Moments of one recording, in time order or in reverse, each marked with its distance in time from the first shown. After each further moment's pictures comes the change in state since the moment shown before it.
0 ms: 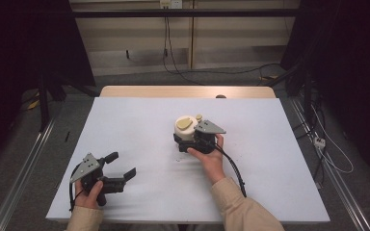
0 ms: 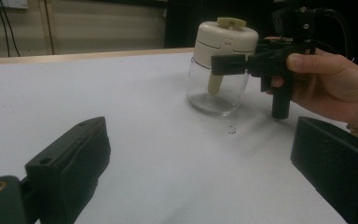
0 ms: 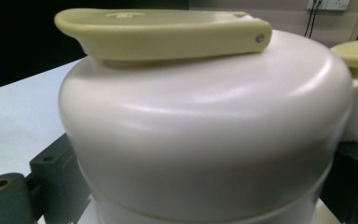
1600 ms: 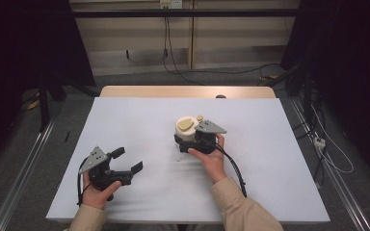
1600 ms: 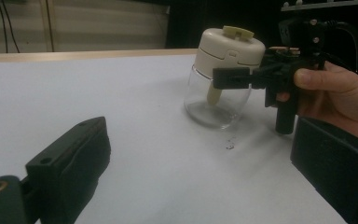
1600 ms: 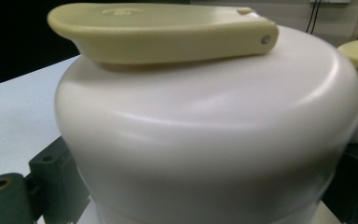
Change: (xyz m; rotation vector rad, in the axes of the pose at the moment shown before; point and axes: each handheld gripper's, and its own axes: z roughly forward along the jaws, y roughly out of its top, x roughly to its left) left arm -0.007 0.015 0.025 0.016 0.001 -0.047; right arm -0.001 0.000 -0.002 0.022 0.006 0.007
